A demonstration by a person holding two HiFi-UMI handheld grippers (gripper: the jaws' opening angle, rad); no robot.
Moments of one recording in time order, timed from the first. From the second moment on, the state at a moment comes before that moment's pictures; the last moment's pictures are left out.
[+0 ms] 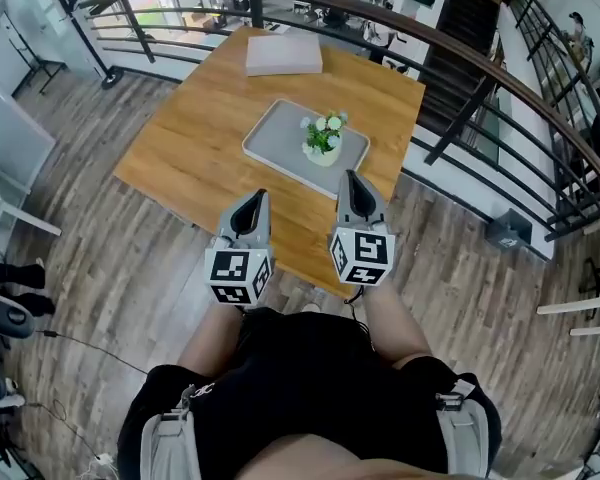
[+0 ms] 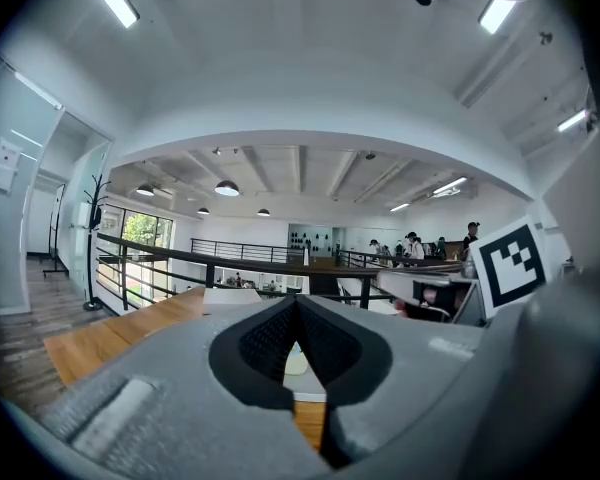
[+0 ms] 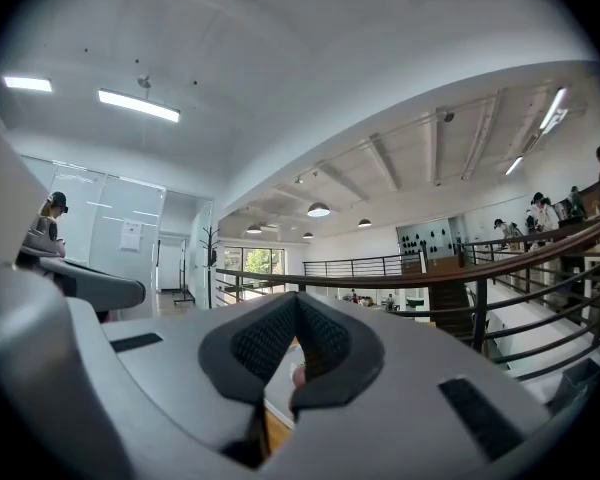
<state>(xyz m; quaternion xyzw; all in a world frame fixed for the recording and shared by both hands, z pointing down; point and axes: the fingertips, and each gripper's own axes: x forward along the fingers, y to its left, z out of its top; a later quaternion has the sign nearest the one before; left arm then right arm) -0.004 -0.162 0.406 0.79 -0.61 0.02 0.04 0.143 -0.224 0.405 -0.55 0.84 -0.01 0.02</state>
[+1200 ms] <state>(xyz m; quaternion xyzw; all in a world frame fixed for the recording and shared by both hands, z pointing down) -0.113 -0.335 0.431 0.83 -0.55 0.05 0.08 0.049 -0.379 0.528 -0.60 0.79 -0.07 -0.06</state>
